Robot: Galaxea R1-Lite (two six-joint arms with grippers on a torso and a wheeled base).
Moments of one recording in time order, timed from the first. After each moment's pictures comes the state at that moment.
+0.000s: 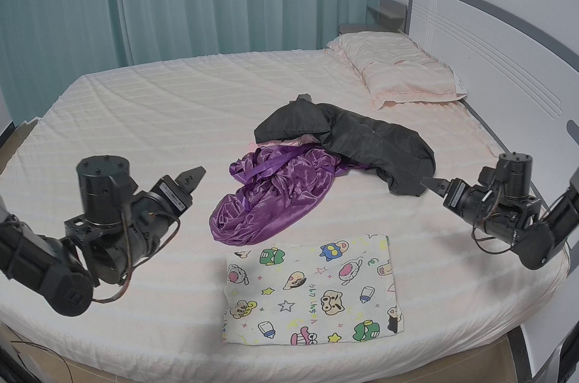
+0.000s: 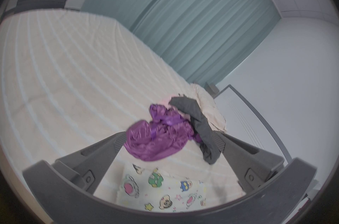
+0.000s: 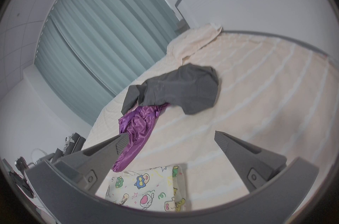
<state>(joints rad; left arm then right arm) -0.45 1.72 -0.54 -0.91 0.27 -0.87 0.20 1.92 -0.59 -0.97 0.04 0.61</state>
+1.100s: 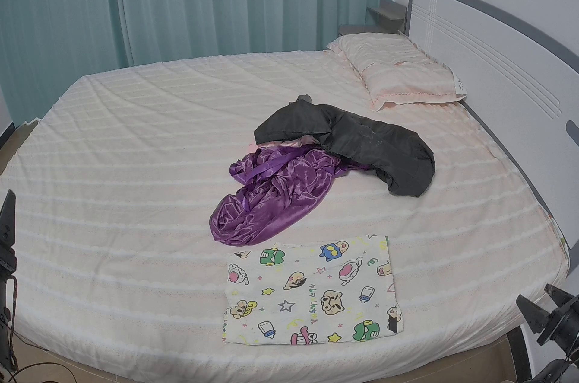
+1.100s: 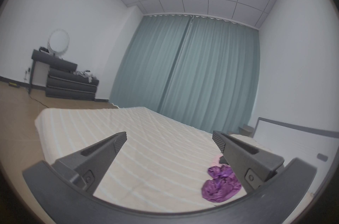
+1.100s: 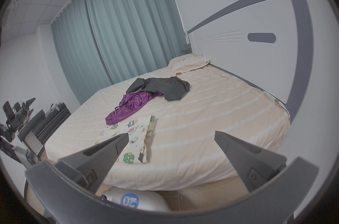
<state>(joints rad) -0.39 0.72 -0.08 -0.86 0.79 -0.21 0.15 0.56 -0.02 -0.25 -0.04 0.27</state>
